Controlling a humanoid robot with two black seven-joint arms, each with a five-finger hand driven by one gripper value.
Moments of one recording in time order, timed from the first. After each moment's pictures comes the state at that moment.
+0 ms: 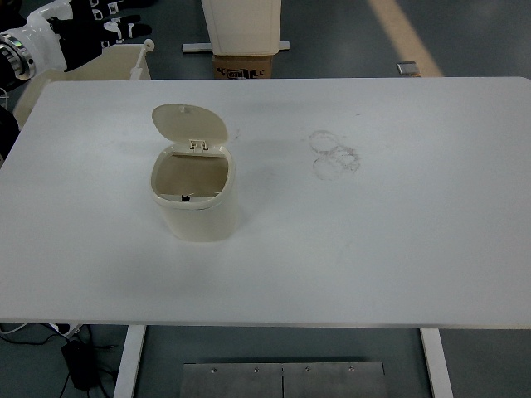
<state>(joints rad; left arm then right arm) -1.33 0.78 -0.10 -1.09 -0.15 -0.14 -0.01 -0.04 0.00 0.32 0.19 -0.22 0.03 0.51</state>
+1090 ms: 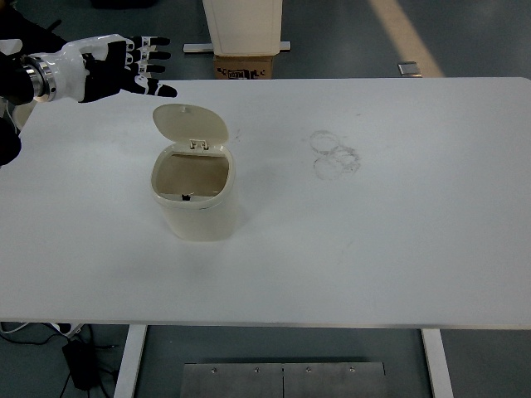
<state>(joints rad) -1.56 0.77 0.29 -1.23 -0.11 -0.14 0.01 -0.03 0.00 0.32 0.19 -0.22 0.03 0.51</state>
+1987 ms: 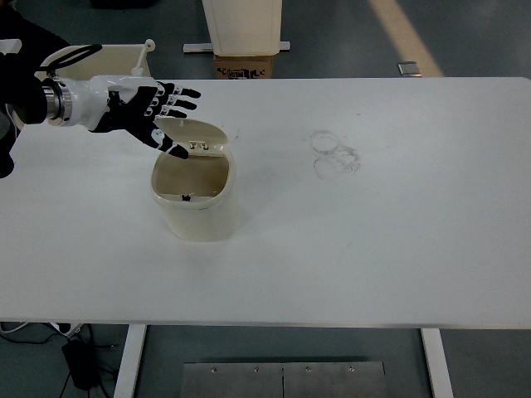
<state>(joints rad) -1.76 0.77 0.53 -1.42 0.02 -0.19 0.03 -0.01 0.00 0.32 0.20 -0.22 0.03 0.50</state>
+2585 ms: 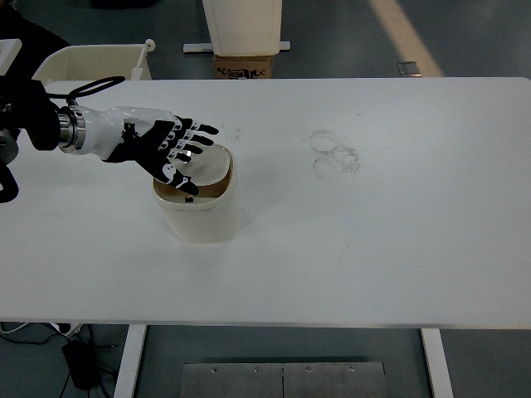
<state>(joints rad) -1.77 0.77 0.57 -1.52 0.02 -0.21 0.03 -0.01 0.00 0.32 0.20 -0.22 0.03 0.50</state>
